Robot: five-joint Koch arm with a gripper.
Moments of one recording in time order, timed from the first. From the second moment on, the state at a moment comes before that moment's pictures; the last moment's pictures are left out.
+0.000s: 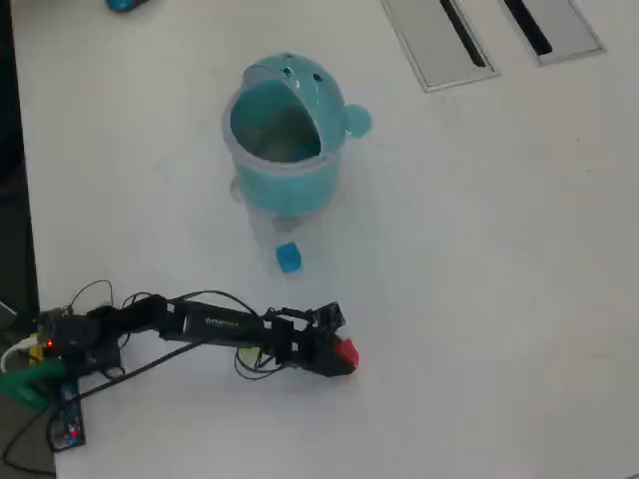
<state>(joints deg) 21.4 45.3 63.9 24.0 -118.4</state>
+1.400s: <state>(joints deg) -6.5 109.6 101.9 21.4 -114.9</state>
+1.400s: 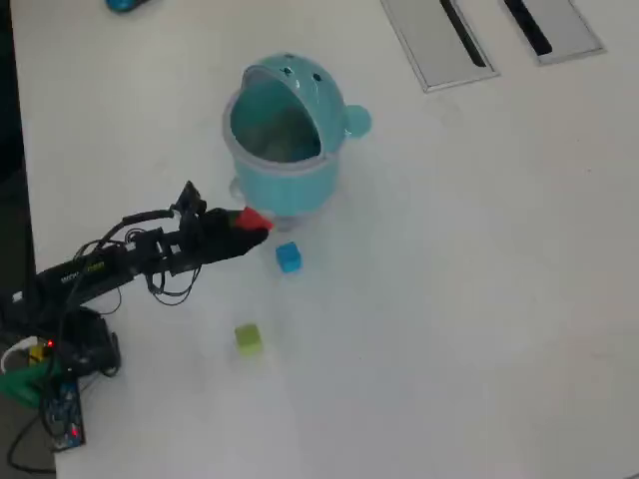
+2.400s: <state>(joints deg) -30.3 71.7 60.8 16.6 -113.0</state>
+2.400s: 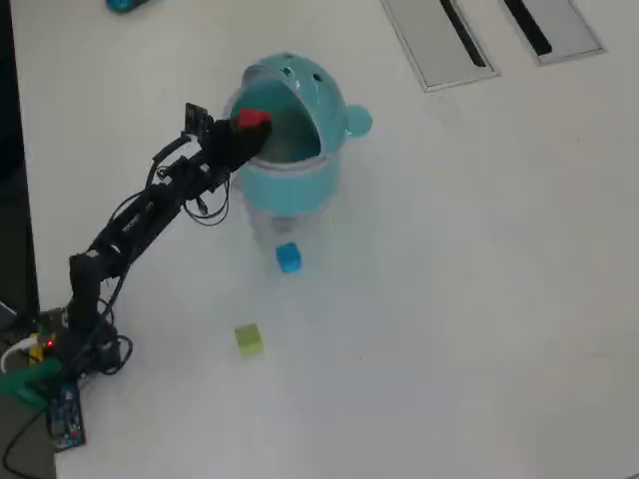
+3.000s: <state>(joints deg) -31.6 68.7 54.9 24.3 -110.5</state>
